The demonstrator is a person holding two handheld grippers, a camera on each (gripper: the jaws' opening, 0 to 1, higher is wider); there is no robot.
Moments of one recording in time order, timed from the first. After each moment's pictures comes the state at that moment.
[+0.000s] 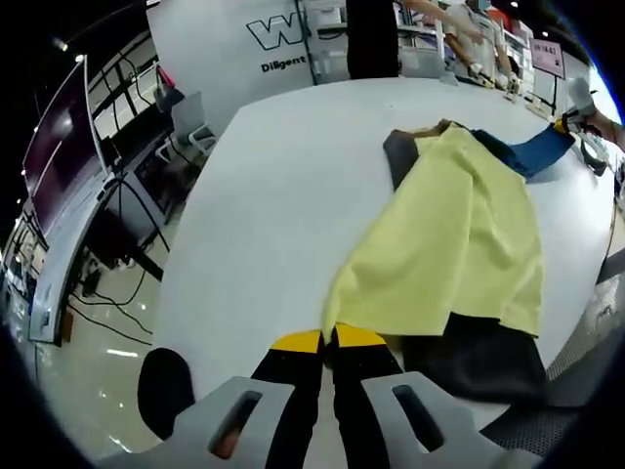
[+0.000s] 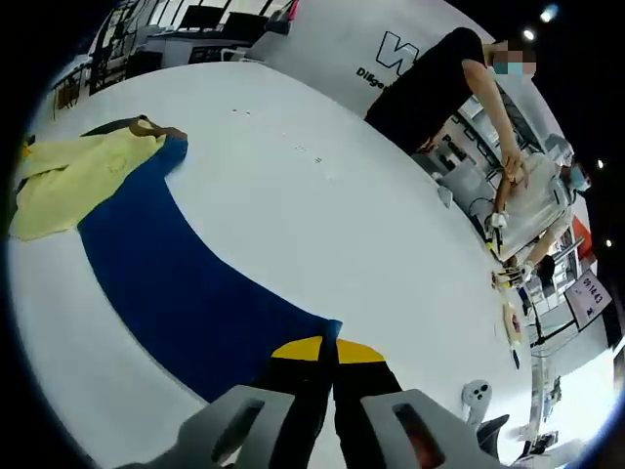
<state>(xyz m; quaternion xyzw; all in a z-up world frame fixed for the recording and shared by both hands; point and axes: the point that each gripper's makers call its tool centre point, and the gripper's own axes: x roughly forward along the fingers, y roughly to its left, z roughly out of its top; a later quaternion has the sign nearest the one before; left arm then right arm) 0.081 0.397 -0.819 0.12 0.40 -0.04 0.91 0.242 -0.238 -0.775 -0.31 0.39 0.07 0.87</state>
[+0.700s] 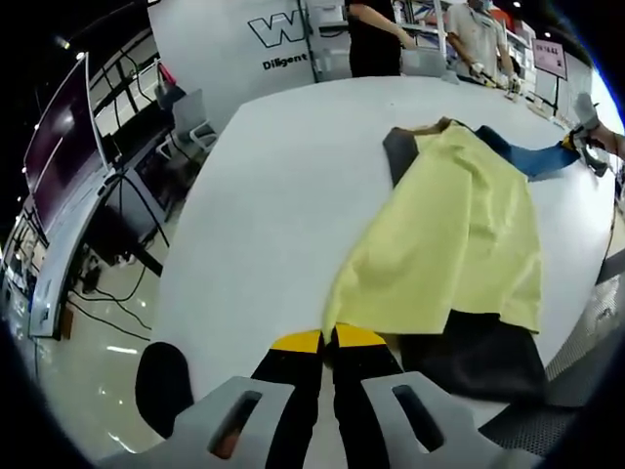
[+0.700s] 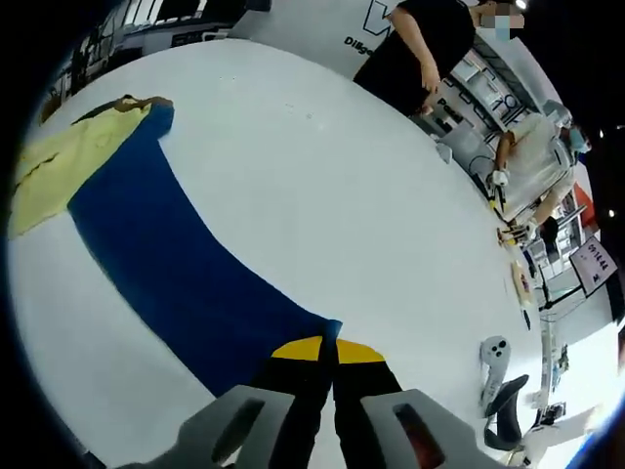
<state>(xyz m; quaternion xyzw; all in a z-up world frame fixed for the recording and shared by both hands) 0.077 0.395 -0.821 0.11 0.41 -0.03 0.91 0.210 -0.264 -0.816 -0.28 0.45 0.04 0.85</state>
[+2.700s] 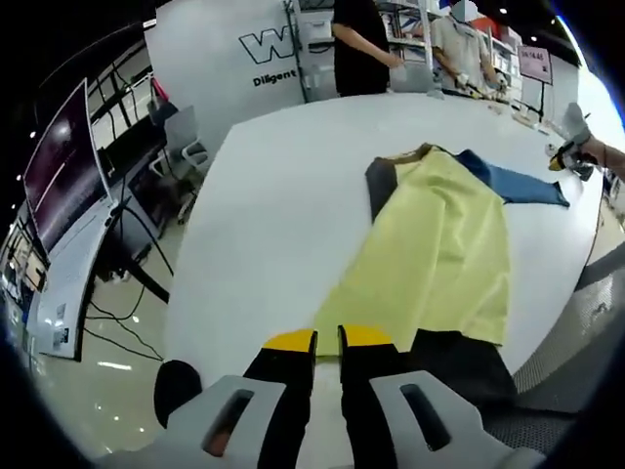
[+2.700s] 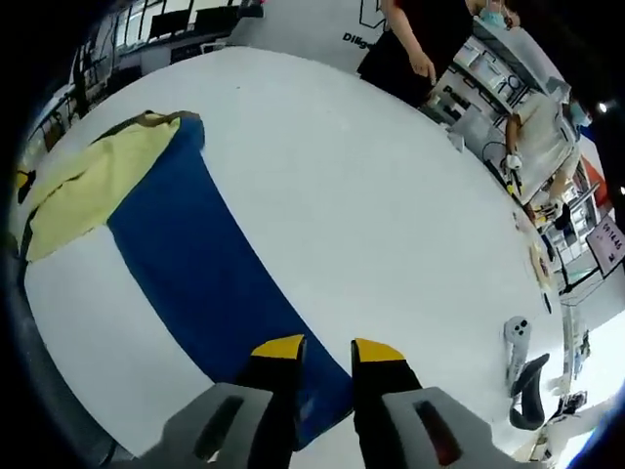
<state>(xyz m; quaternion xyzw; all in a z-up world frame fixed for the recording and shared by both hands) 0.079 0.380 -0.769 0.12 0.37 -0.07 0.92 0.183 -0.211 -0.798 -0.23 0.46 0.07 0.86</state>
